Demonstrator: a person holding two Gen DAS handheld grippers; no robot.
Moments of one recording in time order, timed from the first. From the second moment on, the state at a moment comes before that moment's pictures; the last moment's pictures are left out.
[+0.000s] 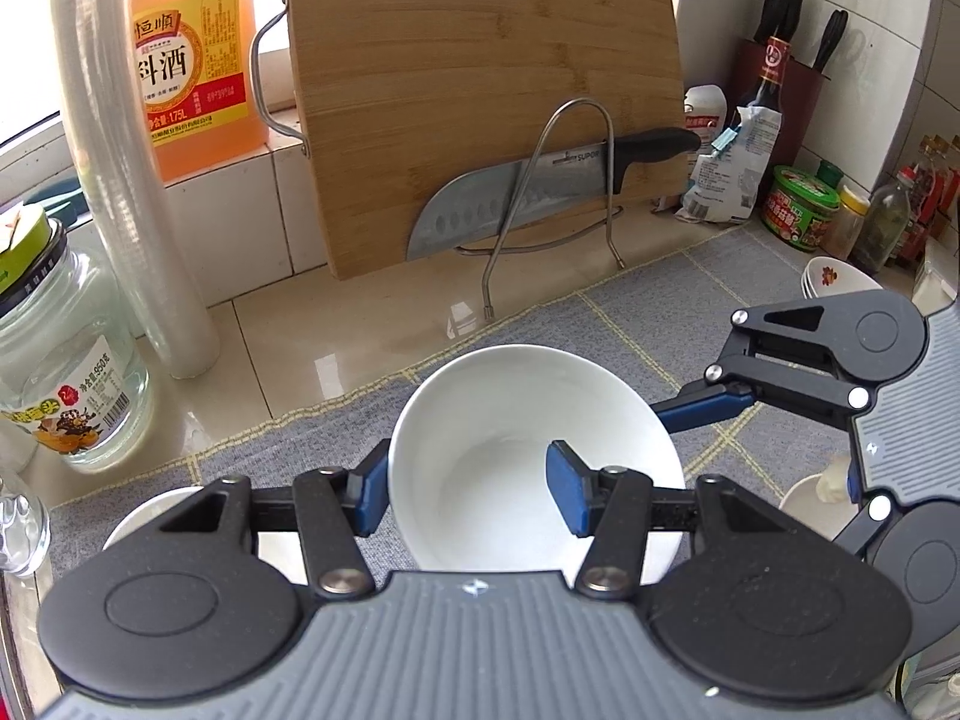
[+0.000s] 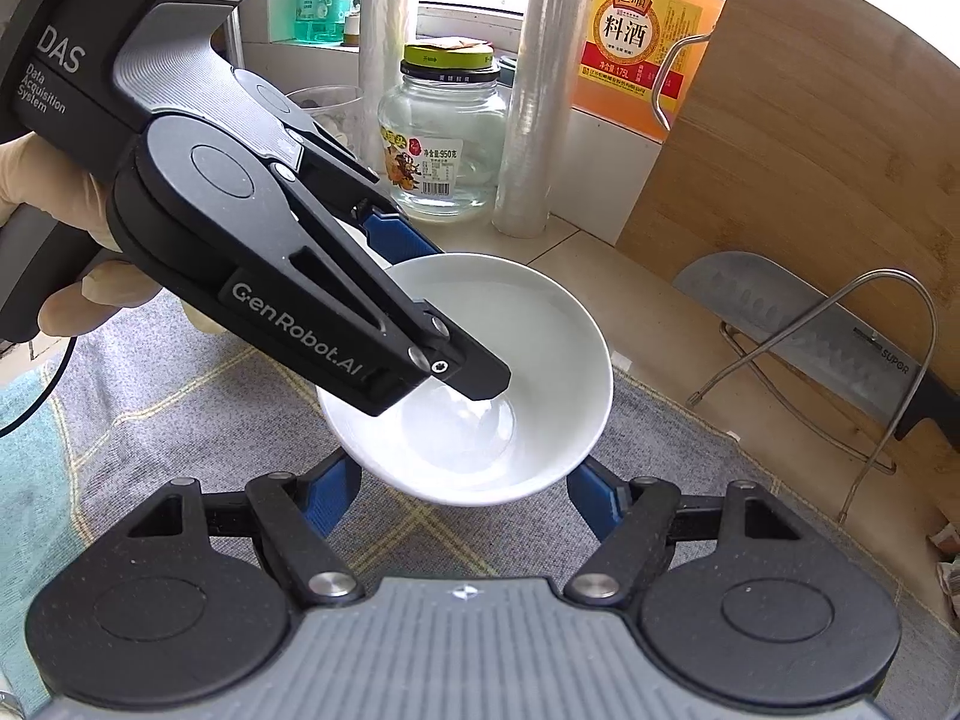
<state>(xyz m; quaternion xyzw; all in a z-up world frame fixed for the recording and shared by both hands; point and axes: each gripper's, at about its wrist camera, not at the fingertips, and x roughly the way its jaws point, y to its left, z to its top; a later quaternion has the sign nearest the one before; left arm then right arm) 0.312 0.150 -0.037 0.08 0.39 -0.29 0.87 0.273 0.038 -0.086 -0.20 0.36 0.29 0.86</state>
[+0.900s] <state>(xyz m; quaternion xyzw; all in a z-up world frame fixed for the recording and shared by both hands) 0.232 0.128 -0.012 0.09 0.38 -0.31 0.87 0.186 0.030 -0.064 -0.21 0.36 0.28 0.87</state>
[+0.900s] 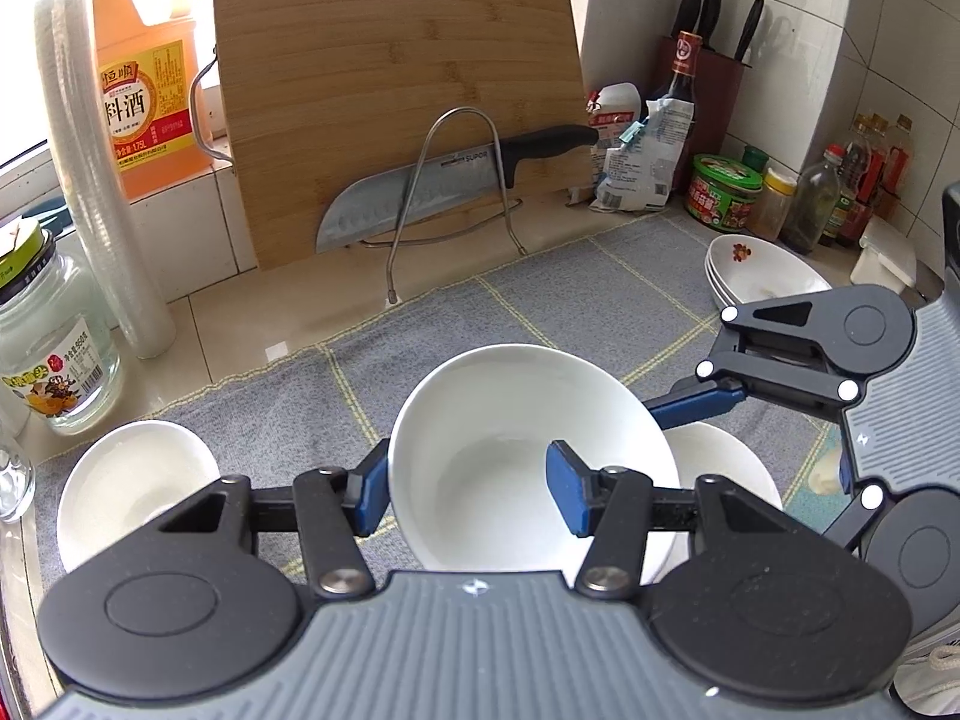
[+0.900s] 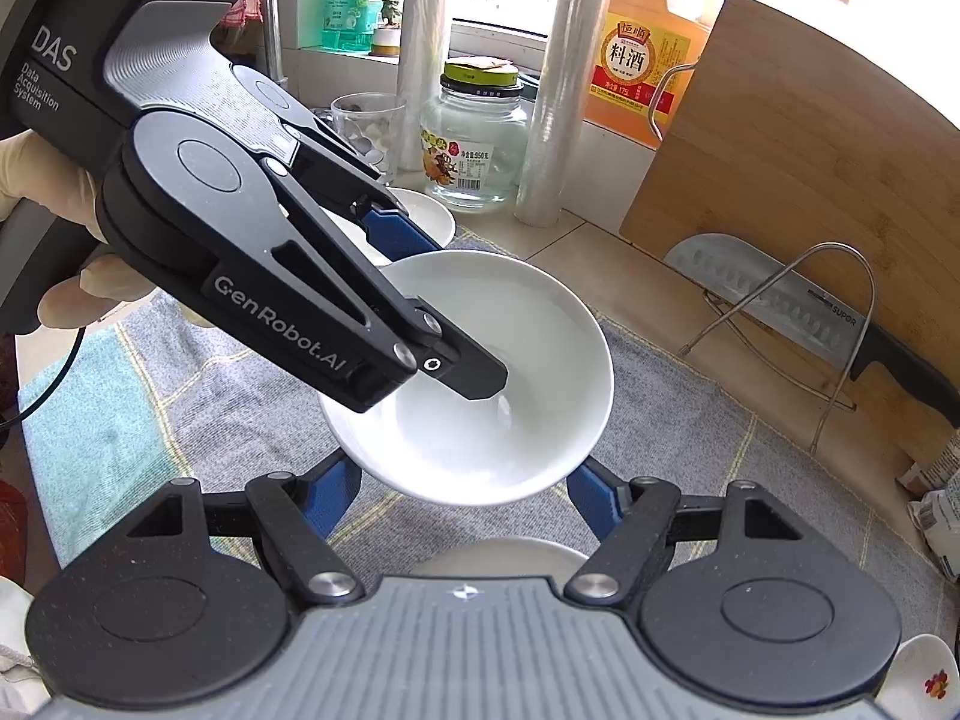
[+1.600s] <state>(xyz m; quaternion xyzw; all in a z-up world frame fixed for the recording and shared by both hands) 0.205 0.066 -0.016 0.11 0.37 -0.37 0.84 0.137 -0.026 -0.057 -0.17 0.39 0.22 0.88</state>
